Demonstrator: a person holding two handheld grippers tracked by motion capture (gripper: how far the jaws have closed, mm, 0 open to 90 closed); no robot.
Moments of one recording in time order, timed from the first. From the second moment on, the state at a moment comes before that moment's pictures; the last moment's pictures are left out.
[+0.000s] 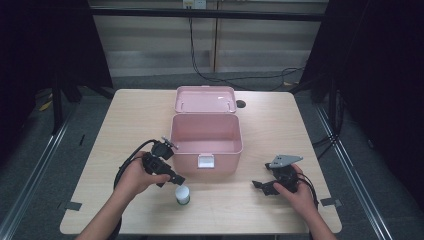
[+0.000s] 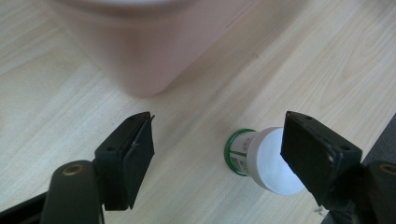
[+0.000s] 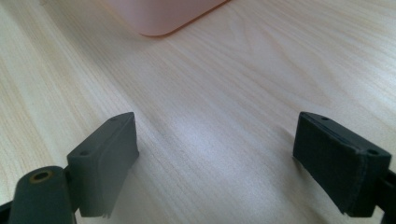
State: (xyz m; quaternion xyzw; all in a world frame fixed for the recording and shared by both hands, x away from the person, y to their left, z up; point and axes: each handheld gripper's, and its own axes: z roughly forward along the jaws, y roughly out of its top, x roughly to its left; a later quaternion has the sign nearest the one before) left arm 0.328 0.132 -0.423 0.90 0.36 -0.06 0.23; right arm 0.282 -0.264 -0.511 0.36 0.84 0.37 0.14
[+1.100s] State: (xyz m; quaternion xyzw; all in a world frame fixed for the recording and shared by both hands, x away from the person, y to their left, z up) left arm 0.314 0.127 -0.435 0.91 0.34 -0.09 0.21; right arm 0.282 -0.264 -0.511 0.36 0.84 0.36 0.14
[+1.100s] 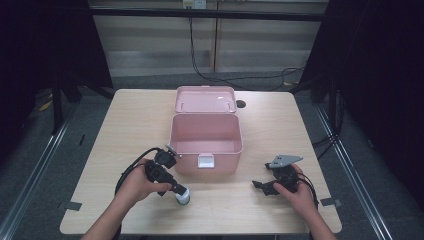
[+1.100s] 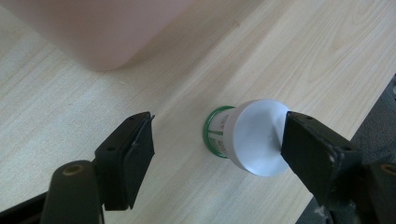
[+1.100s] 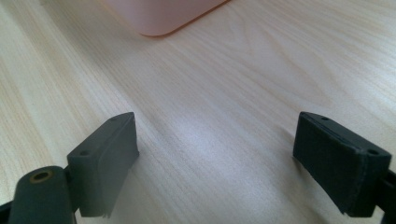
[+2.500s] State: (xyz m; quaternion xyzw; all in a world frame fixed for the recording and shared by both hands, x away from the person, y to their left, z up) left arm 0.291 0.102 -0.441 0.94 0.28 -0.08 0.14; right arm 0.282 -0.264 -0.511 0.36 0.84 0.36 0.14
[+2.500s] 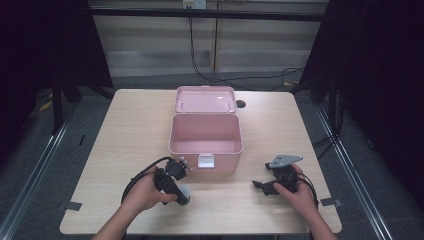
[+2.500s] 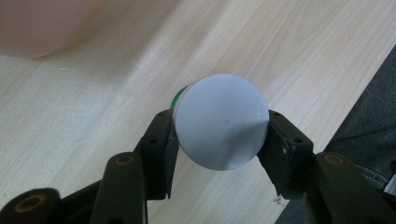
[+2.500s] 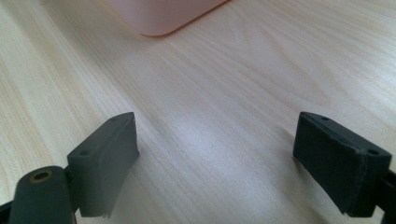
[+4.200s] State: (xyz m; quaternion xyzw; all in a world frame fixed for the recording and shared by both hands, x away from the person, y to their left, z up) left arm 0.298 0.099 -0.419 0.95 0.27 -0.09 0.15; right arm 0.282 -0.264 -0.511 0.36 0.84 0.36 0.14
